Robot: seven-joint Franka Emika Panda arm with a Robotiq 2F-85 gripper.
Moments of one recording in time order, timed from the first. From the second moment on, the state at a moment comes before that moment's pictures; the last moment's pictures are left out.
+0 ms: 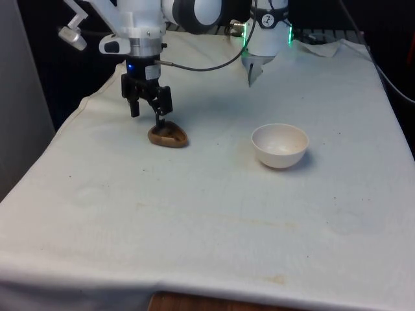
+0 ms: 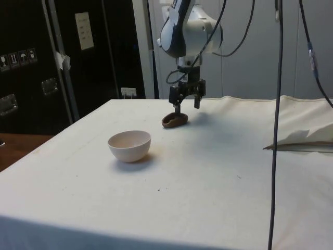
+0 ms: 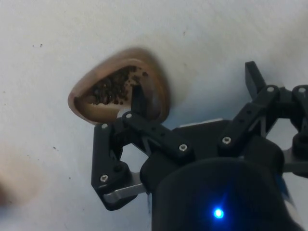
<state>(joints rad) -0.03 0.53 -0.40 -2.17 0.53 2.73 -0.30</state>
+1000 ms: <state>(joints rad) -0.03 0.55 -0.40 -2.15 0.55 2.73 -0.28</state>
